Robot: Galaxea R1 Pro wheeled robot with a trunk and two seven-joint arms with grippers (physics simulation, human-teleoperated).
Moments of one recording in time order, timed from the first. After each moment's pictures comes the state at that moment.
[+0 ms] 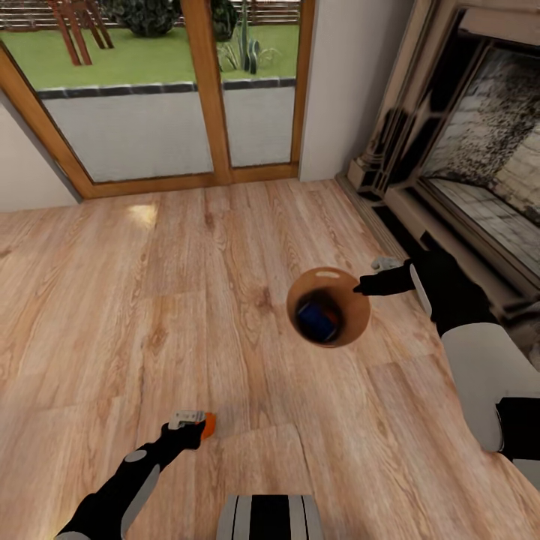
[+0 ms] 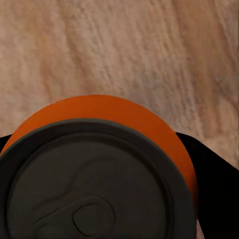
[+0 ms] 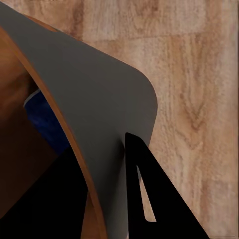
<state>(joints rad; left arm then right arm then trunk) -0.44 0.10 -0.17 -0.72 0.22 0.08 -0.20 -1.21 -0.19 0.04 -0.84 0.17 1.04 0.66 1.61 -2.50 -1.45</state>
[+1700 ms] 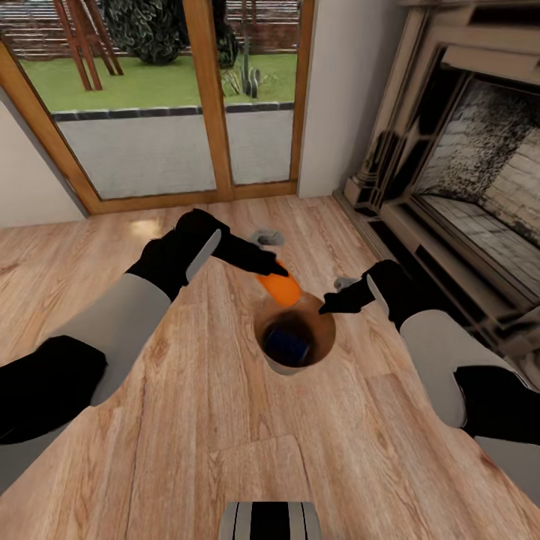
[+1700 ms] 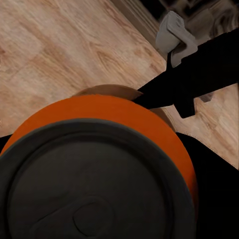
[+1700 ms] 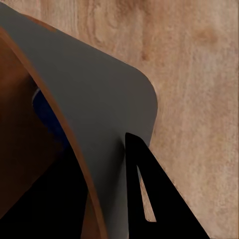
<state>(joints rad) -1.45 -0.07 -0.47 -0.70 0.22 1.05 -0.76 -1.30 -0.04 0.05 -0.48 0.19 1.04 0.66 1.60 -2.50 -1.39</state>
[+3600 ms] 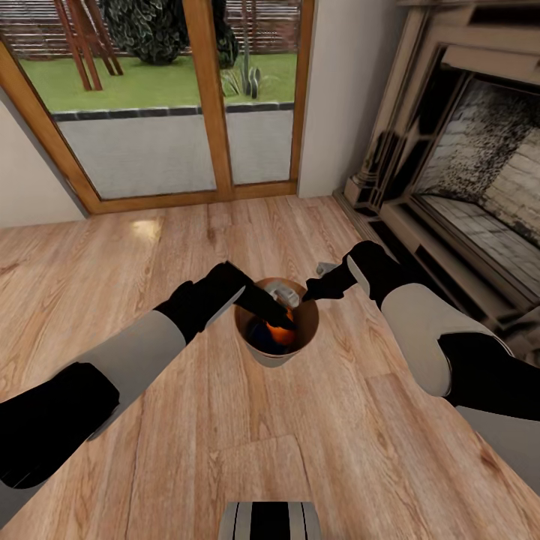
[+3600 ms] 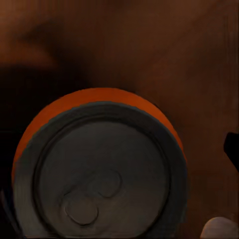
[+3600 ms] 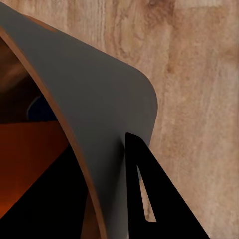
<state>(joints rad) -1.32 -0.09 -0.79 -0.67 0.20 0.82 -0.68 -1.45 0.06 0.04 -0.33 0.18 1.04 0.61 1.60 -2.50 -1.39</state>
